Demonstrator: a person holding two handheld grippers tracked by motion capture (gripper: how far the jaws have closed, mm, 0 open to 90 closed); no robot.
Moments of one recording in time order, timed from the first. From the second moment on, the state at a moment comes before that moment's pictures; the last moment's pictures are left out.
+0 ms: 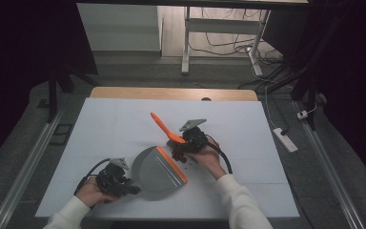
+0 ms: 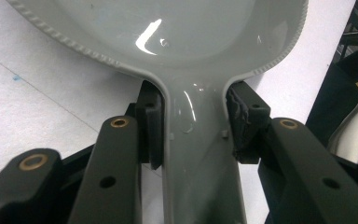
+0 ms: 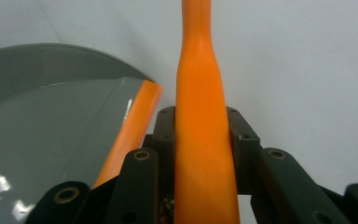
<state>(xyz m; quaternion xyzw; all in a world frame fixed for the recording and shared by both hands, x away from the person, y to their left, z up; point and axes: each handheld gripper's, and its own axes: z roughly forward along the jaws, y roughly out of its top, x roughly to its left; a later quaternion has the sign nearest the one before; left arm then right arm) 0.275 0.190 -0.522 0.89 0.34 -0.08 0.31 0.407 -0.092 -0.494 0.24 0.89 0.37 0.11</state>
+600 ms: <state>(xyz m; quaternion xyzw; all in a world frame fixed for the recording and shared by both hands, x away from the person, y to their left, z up) 0.276 0.189 -0.524 0.89 0.34 -0.08 0.30 0.370 -0.068 -0.488 0.20 0.89 0.41 0.06</state>
